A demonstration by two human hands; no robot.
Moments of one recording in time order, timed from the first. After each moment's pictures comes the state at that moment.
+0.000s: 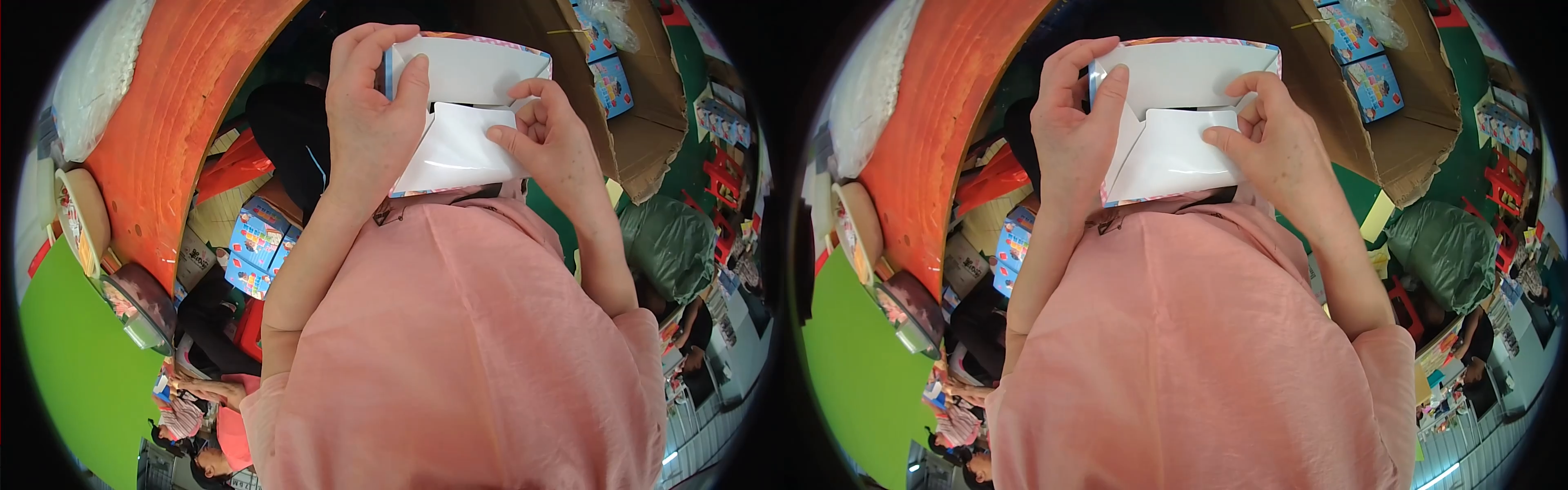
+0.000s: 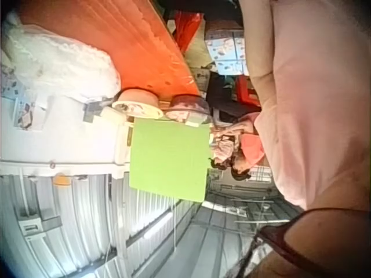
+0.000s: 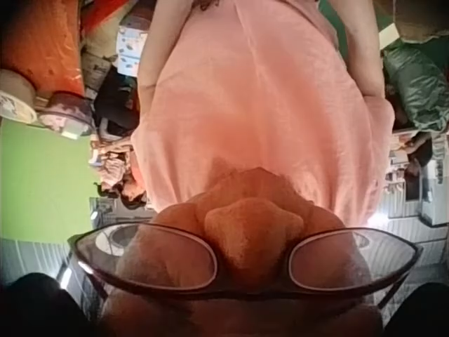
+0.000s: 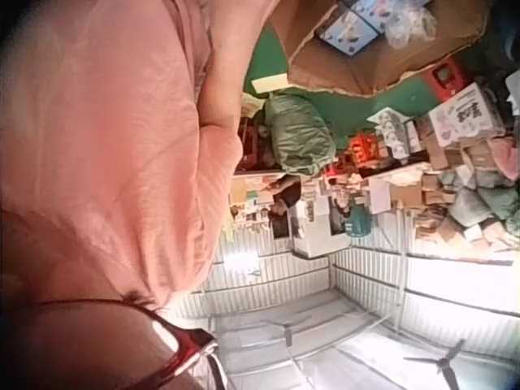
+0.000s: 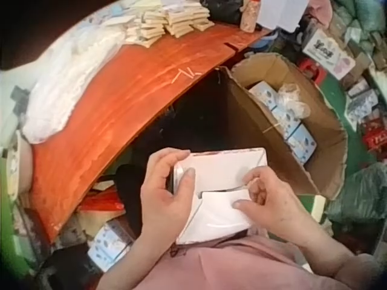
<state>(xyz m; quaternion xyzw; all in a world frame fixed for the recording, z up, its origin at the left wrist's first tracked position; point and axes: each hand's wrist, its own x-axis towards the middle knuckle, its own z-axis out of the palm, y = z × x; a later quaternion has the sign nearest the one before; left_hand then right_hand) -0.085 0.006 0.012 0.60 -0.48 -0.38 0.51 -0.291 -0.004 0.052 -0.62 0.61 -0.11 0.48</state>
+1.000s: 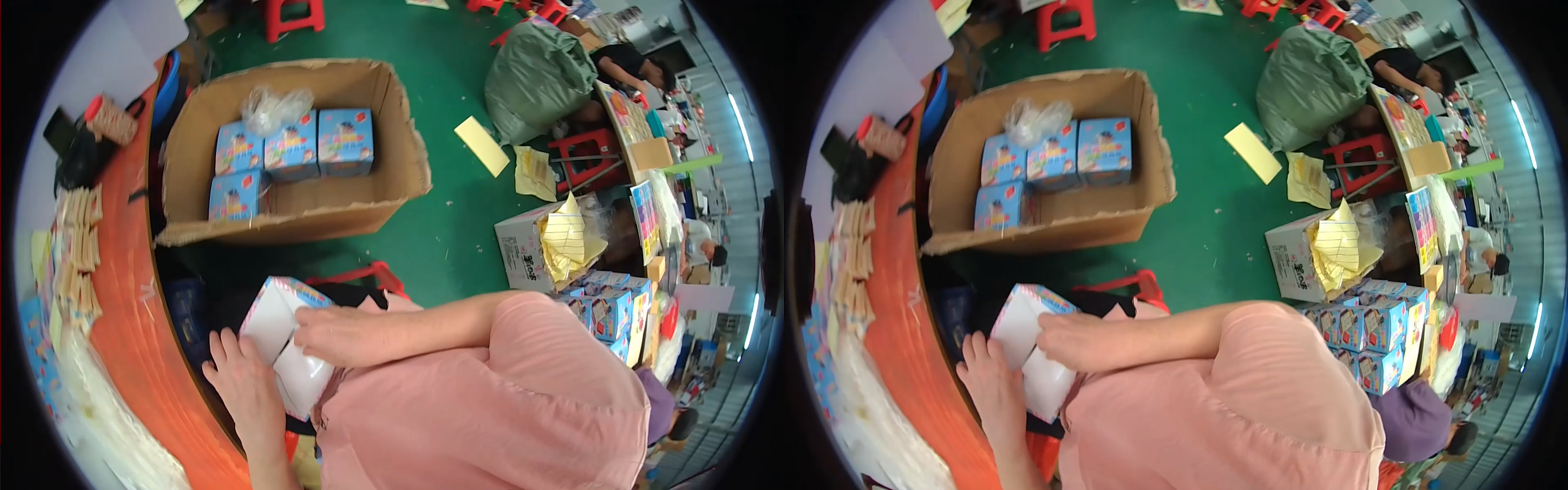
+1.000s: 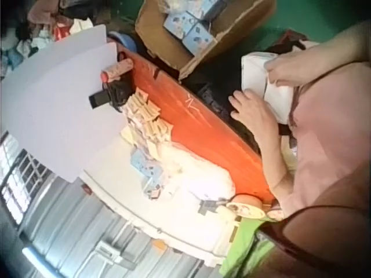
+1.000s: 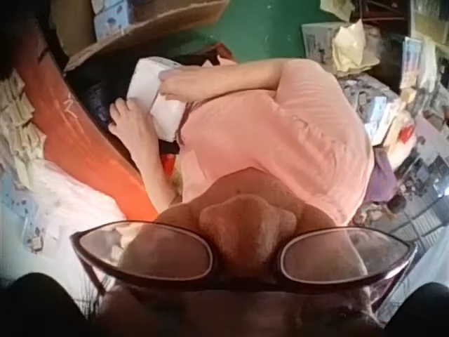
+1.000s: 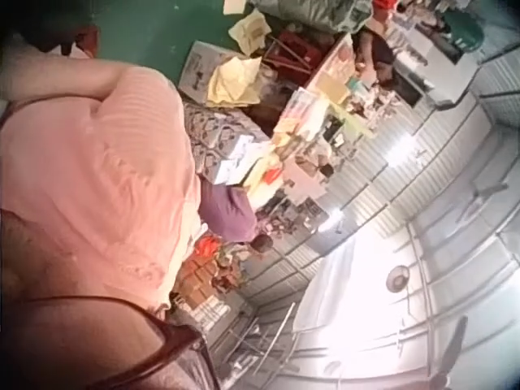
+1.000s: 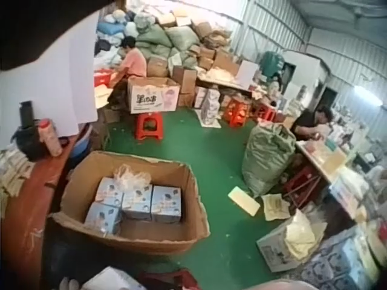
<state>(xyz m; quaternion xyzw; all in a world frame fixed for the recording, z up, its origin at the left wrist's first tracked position) -0.119 -0.045 0.095 0.40 -0.91 -0.02 -0.12 -0.298 0.034 0.036 -0.67 0.56 -0.24 0.43</state>
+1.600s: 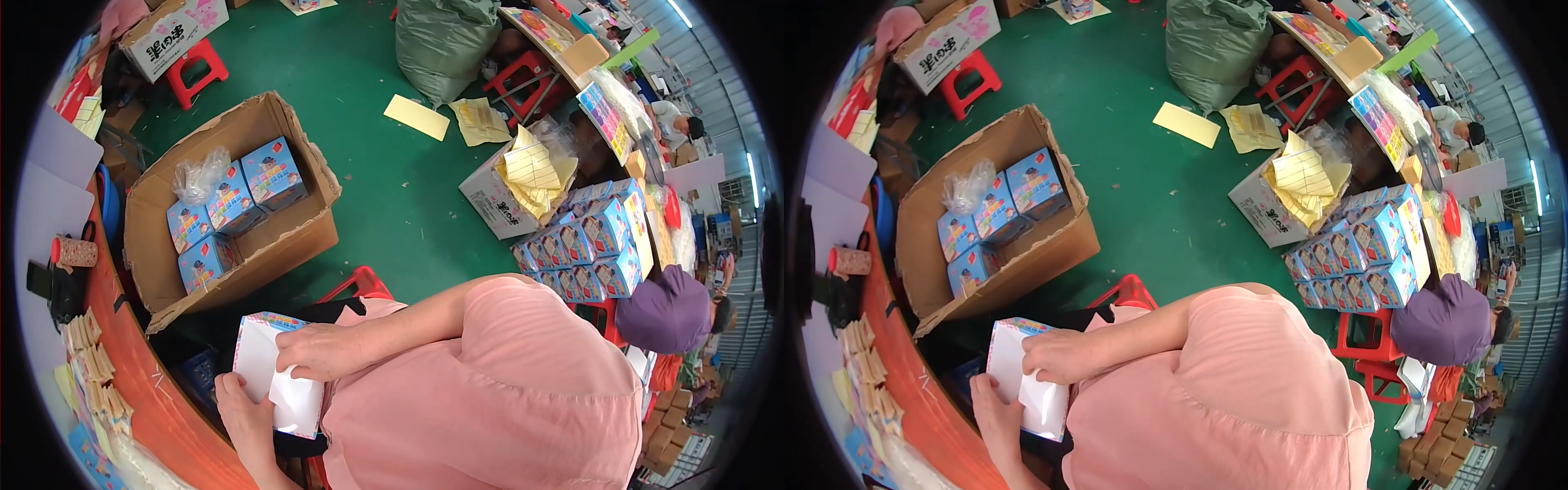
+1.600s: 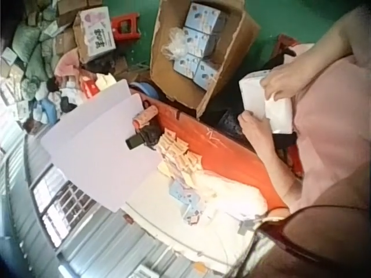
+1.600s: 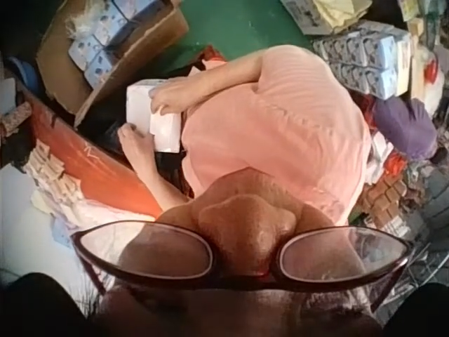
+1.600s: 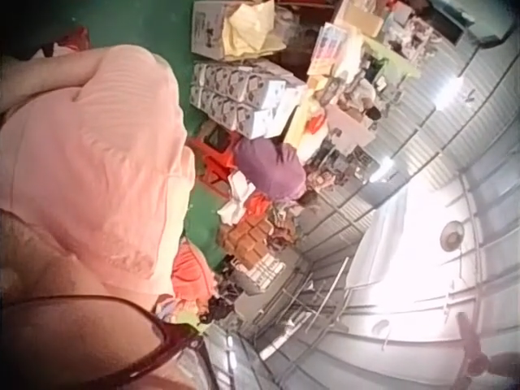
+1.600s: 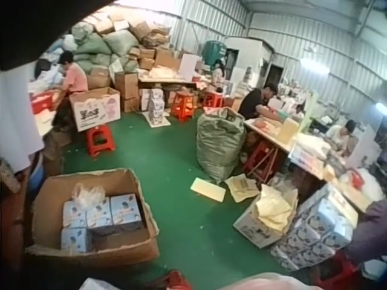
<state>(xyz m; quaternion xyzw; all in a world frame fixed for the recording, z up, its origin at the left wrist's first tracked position) -0.118 -0.066 0.077 0.39 -0.89 -0.23 -0.08 -0.311 0.068 0.035 -0.60 0.58 -0.37 0.41</state>
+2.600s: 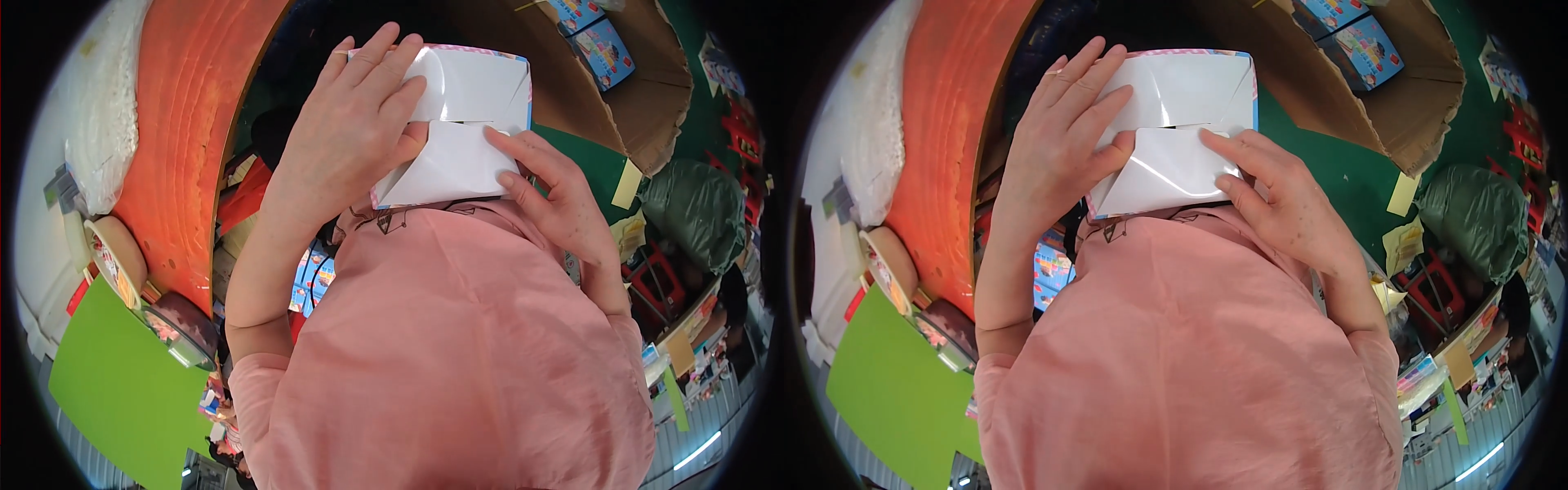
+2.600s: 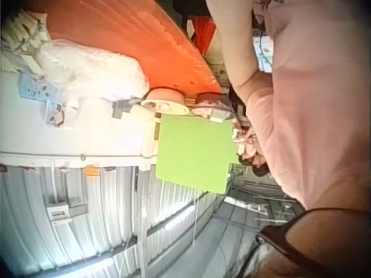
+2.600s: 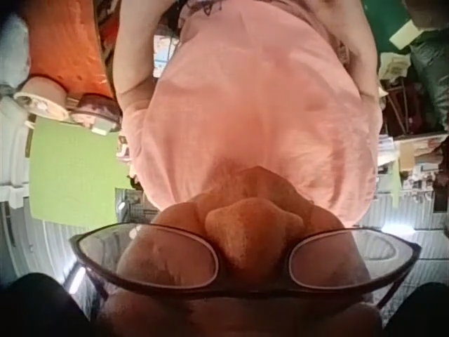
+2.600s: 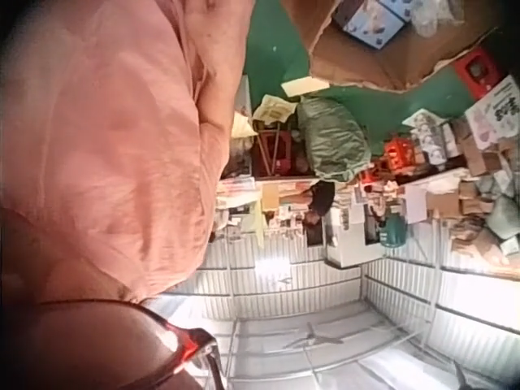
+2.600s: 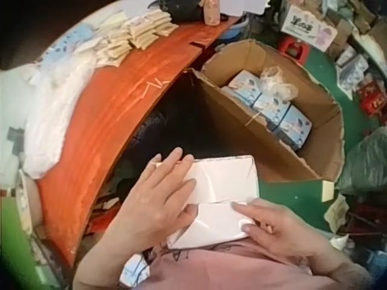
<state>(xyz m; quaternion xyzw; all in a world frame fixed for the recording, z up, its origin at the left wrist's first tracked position) -0.068 -0.025 0.045 0.40 -0.90 -0.11 0.17 -0.329 0.036 0.059 -0.61 0.52 -0.17 0.57</state>
